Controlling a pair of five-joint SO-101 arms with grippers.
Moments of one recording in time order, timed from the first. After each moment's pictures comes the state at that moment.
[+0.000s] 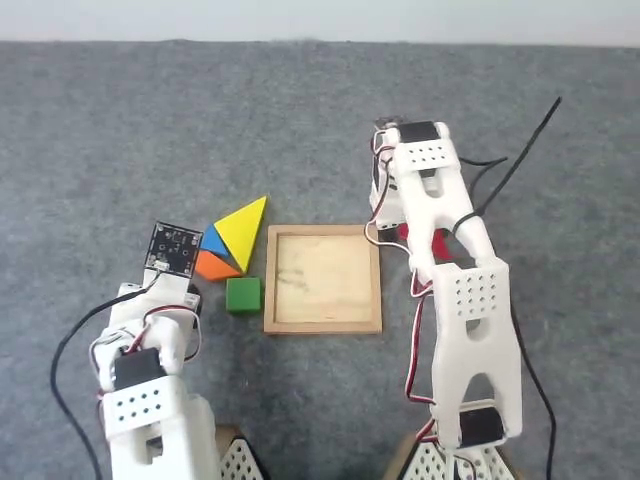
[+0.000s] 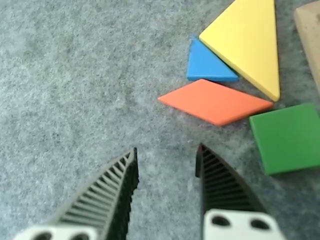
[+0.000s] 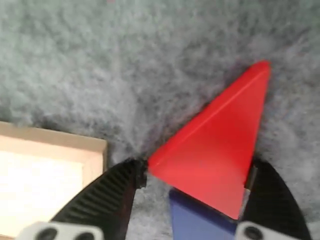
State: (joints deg) left arm -24.1 -69.9 89.4 44.0 -23.7; right arm -13.8 54.7 -41.1 93.1 0.4
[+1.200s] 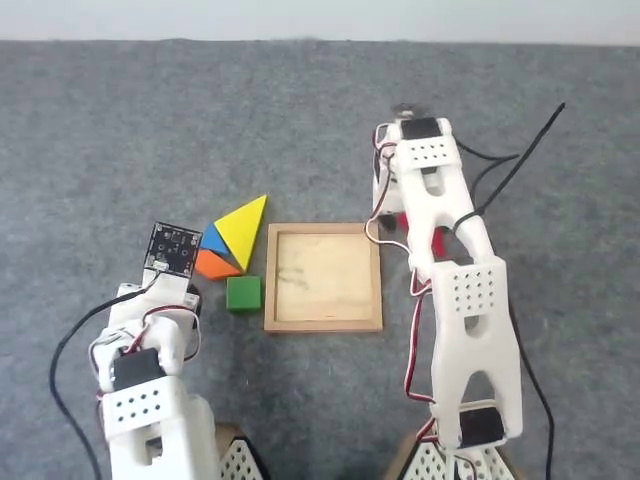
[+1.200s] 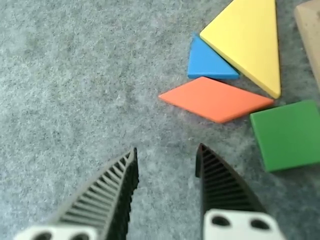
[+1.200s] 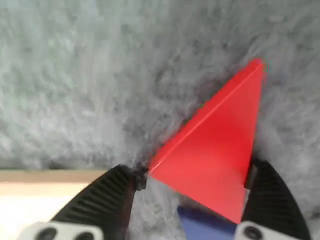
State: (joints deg) left arm -24.2 -69.9 89.4 44.0 -23.7; right arm -13.7 57.0 -47.9 90.9 -13.1
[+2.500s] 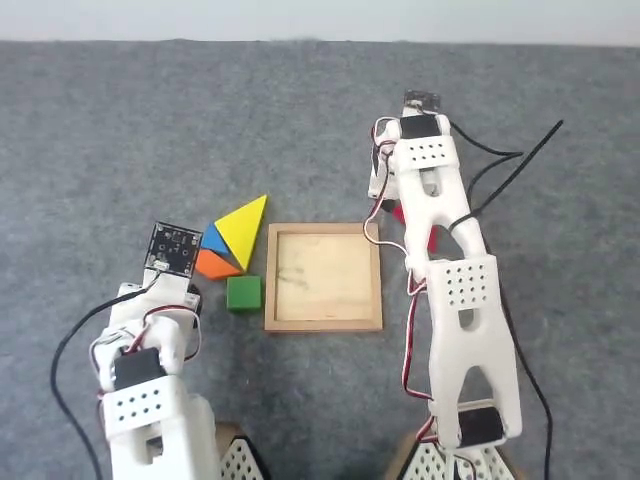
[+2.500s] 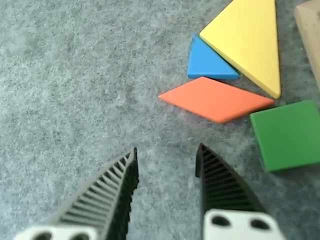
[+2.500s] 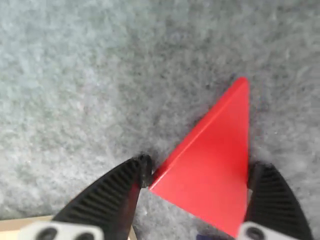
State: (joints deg) left arm -24.2 -69.9 89.4 44.0 -23.7; right arm -13.8 65.6 -61.6 92.4 -20.4
